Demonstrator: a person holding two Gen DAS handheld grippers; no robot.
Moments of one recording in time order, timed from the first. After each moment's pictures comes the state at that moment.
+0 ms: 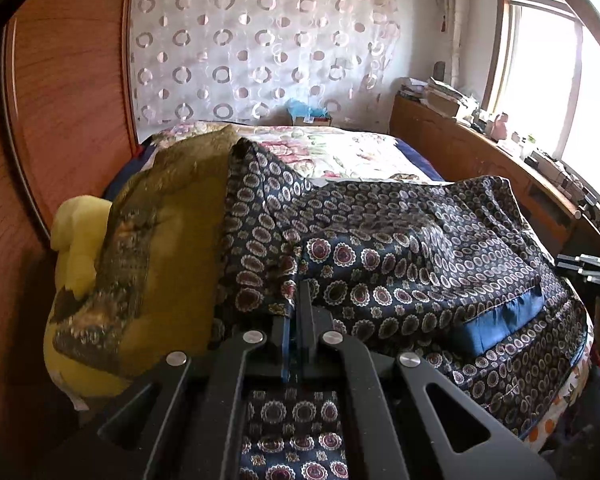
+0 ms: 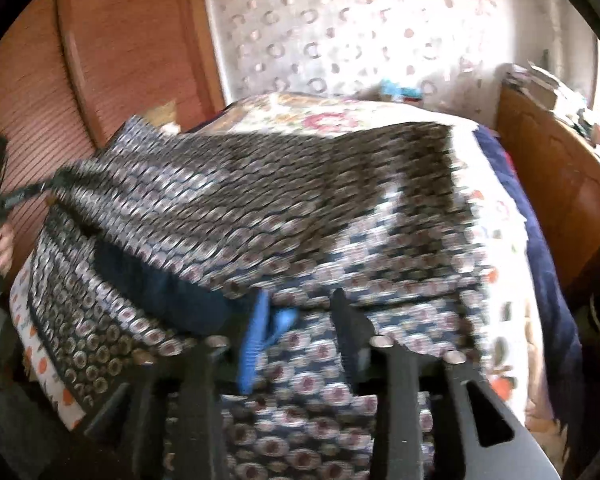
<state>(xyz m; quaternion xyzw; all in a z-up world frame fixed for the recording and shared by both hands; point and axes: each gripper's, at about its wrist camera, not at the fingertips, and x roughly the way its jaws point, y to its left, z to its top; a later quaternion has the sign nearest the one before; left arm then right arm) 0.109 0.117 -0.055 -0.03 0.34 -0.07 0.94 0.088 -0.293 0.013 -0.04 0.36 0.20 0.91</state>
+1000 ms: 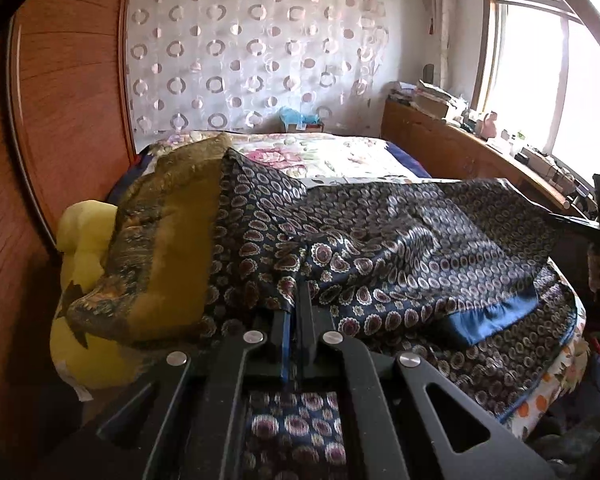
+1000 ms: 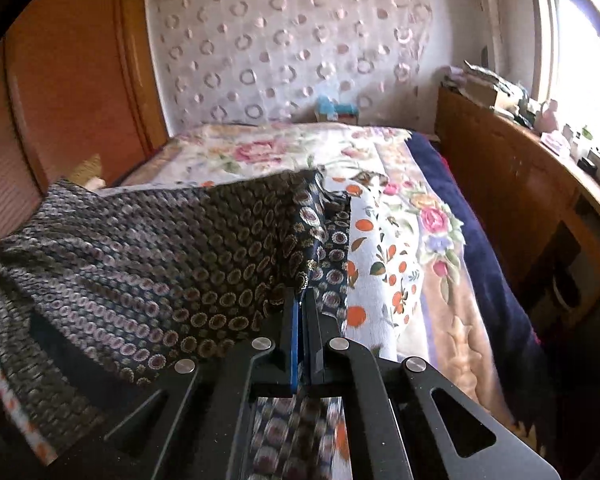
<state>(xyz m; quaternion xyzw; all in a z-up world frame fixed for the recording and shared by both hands) 0.062 0.110 -0.042 -0.02 0.32 -0.07 0.94 0.093 -0.369 0.046 -0.02 0.33 0.11 0.94</state>
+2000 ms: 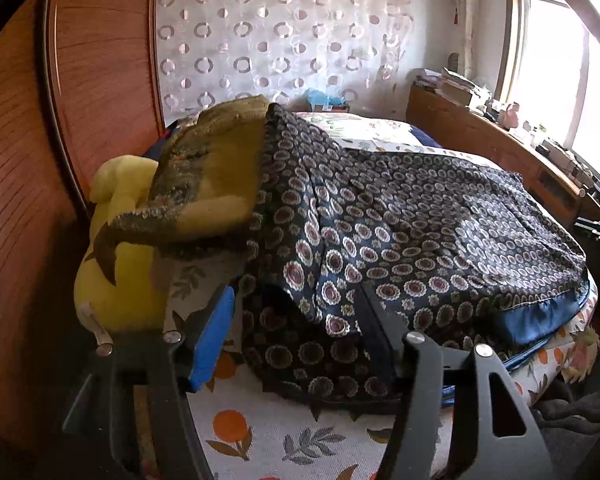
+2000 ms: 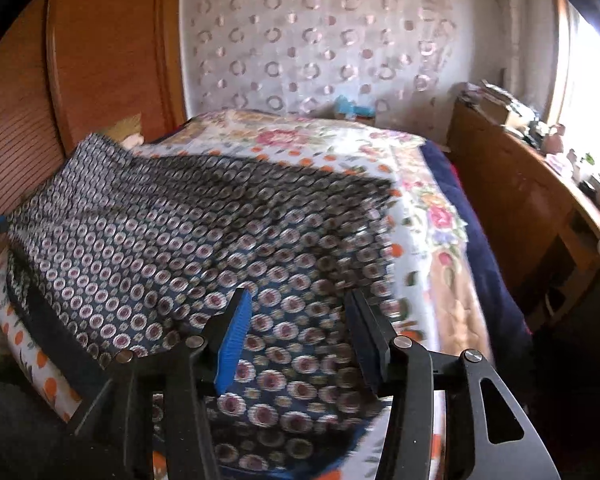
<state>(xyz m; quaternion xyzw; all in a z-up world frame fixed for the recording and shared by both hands) 0.019 0.128 -0.076 -0.02 0.35 -0.03 0.93 0.009 -0.332 0.032 -0.07 0.34 0.13 0.93</state>
